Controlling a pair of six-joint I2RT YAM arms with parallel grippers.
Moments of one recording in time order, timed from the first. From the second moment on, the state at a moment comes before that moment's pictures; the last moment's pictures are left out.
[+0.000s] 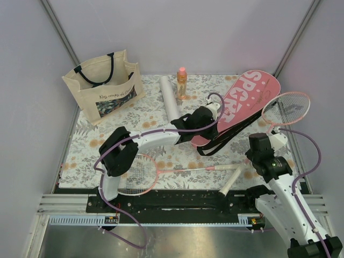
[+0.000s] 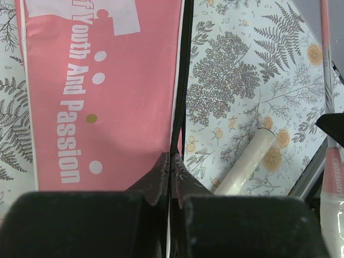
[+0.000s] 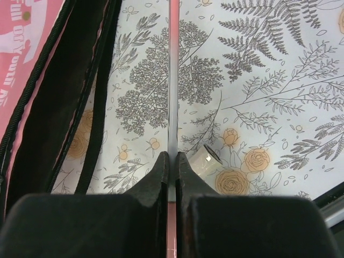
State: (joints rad) left arm -0.98 1.96 1.48 -0.08 0.05 -0.43; right arm 0.26 0.66 0.61 -0.81 0.51 0.87
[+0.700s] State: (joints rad) left arm -0.96 1.94 1.42 -0.07 0.06 -0.49; right arm 0.25 0.59 0.48 -0.73 0.45 0.88
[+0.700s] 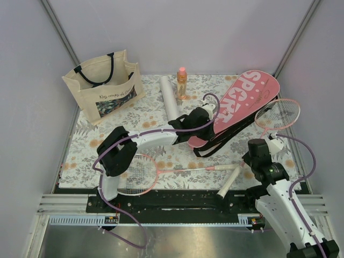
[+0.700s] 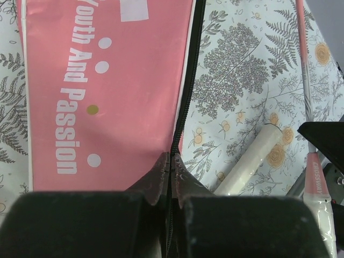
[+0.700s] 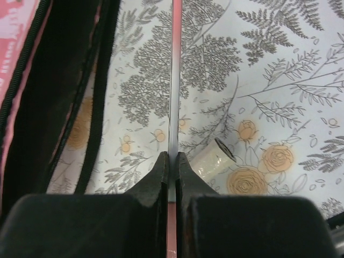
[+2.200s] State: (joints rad) left arm -0.95 1.91 1.25 0.11 0.38 -0.43; right arm 0.09 1.21 0.44 0.24 -0.07 0.88
